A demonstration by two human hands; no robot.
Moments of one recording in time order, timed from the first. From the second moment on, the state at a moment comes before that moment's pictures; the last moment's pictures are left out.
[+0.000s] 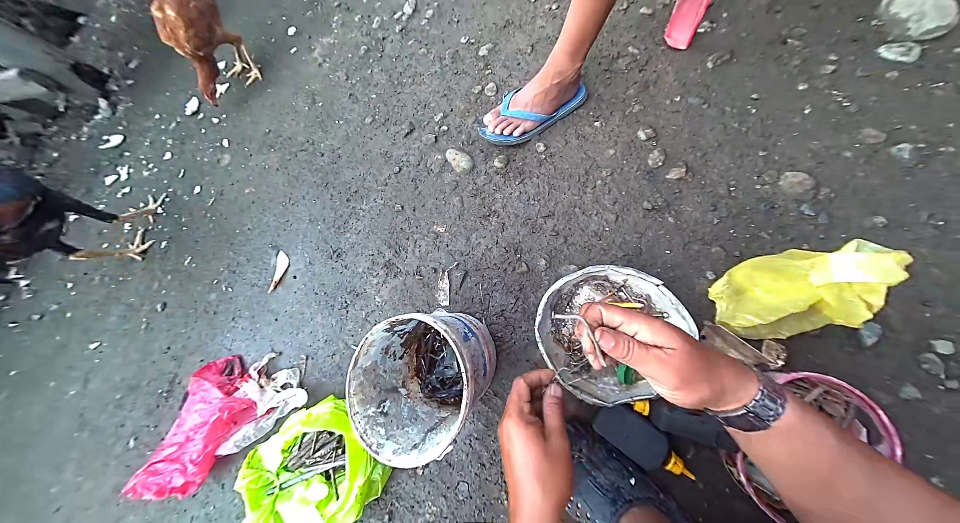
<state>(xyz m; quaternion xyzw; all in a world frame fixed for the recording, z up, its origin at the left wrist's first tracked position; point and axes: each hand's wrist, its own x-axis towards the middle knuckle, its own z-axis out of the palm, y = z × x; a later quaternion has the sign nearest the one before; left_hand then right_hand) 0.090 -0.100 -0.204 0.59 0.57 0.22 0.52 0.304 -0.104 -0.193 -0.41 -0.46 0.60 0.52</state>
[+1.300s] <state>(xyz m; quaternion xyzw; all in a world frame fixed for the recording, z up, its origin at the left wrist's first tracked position) -0.069 -0.029 -0.094 0.52 0.55 0.50 0.41 0.377 -0.154 -0.173 -0.50 -0.32 0.49 0.64</state>
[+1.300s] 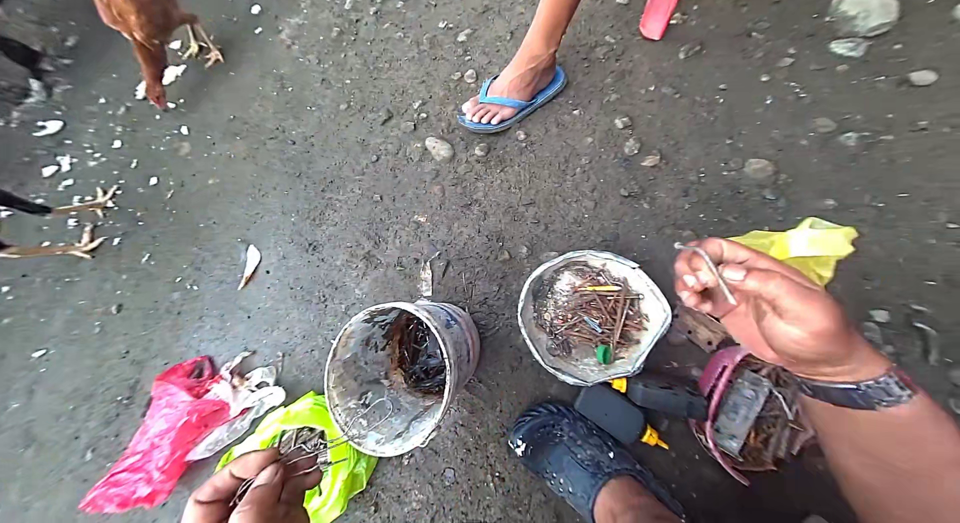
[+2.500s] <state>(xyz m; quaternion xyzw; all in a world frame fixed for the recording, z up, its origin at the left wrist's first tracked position) 0.009 -0.065 -0.108 0.44 0.49 0.30 0.69 0.233 -0.113 -0.176 -0.46 -0.66 0.43 0.41</state>
